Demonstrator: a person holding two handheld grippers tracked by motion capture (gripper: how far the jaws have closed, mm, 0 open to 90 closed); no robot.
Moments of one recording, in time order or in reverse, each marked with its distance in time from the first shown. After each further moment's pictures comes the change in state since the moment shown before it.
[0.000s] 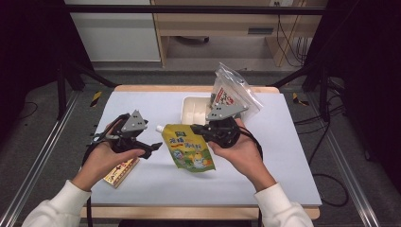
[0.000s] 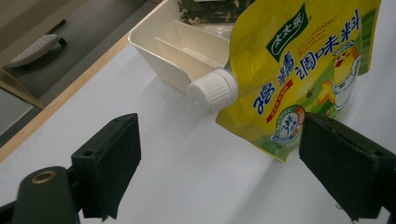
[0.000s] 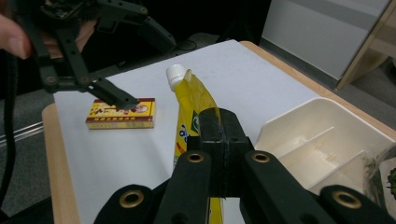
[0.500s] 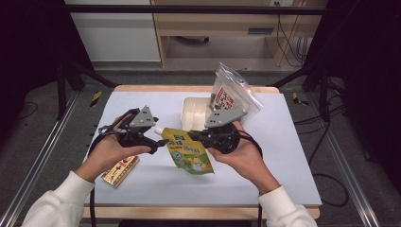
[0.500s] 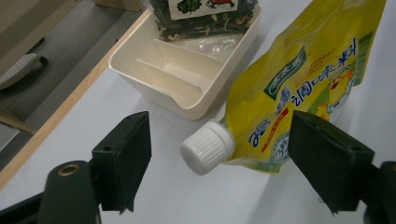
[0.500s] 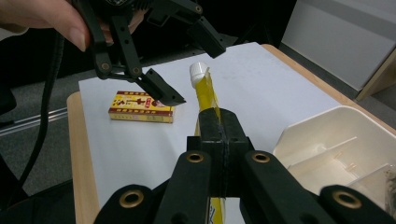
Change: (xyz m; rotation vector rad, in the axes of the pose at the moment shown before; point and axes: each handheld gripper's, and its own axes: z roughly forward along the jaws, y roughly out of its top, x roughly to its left) left arm 0.001 0.023 0.011 0.000 -0.079 0.096; right arm 0.010 -0.001 -0.005 0.001 0.068 -0.052
